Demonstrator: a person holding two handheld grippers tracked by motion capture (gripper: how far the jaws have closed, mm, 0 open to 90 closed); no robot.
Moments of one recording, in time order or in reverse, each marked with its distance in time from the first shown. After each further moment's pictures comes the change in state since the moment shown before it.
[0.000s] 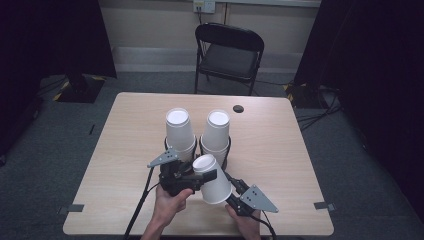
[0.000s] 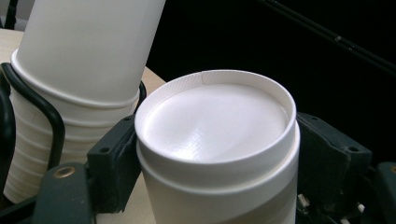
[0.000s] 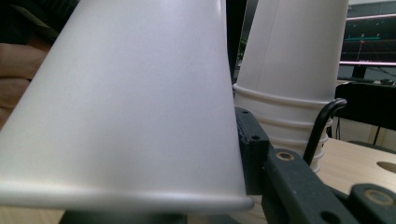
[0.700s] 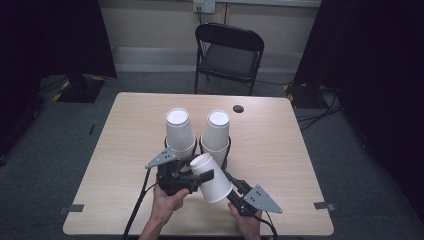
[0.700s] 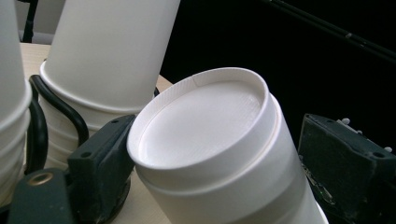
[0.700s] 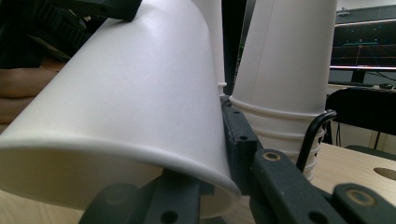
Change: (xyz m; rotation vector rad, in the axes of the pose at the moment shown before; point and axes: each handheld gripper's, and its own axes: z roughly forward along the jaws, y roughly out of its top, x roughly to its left) left arm 0.003 0.001 -0.006 -0.014 0.036 0.044; right arm -0.003 0.008 -0.004 -0.026 -0.001 0.006
